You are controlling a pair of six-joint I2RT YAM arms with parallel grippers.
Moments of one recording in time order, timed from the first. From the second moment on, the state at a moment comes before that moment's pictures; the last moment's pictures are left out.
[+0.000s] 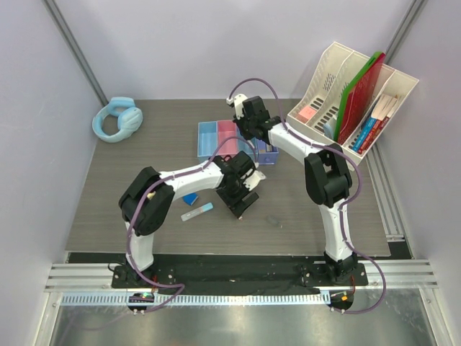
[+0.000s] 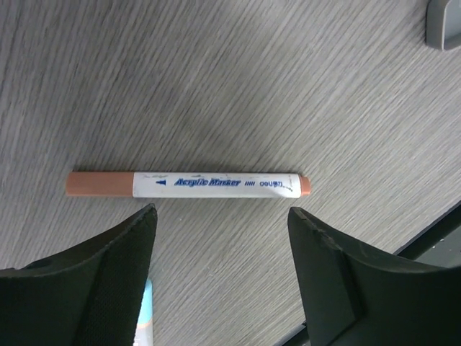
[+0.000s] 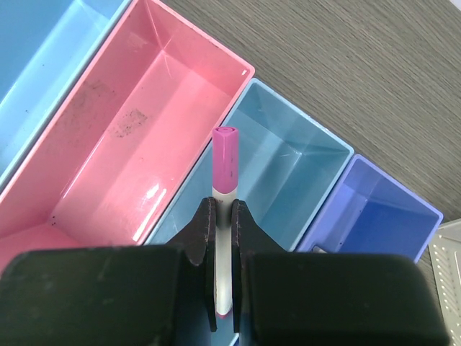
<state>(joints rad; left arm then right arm) -0.84 1.91 1.34 -0.72 0.18 0.10 0.51 2.17 1.78 -0.28 0.02 -0.19</state>
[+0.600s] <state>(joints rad) -0.85 1.98 1.41 -0.74 0.16 0.07 0.51 2.17 1.76 -0.26 0.03 -0.19</state>
